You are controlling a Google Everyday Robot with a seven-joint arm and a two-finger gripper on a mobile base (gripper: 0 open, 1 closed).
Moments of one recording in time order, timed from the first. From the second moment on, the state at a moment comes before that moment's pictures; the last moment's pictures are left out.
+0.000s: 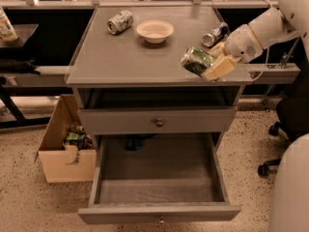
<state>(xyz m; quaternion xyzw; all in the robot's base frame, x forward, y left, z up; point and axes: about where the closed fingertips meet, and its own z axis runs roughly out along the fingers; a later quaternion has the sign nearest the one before) 0.646 -0.159 0.861 -0.63 0.67 0.27 0.29</state>
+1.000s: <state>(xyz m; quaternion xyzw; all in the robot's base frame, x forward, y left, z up) 0.696 -0.165 0.863 -0.58 0.71 0.27 0.31</state>
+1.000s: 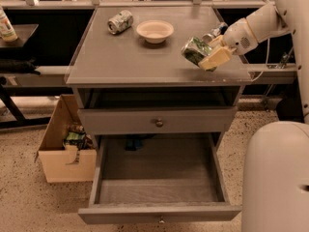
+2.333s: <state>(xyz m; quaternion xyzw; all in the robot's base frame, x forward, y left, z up) 0.726 -0.154 0.847 -0.53 0.74 0.27 0.30</state>
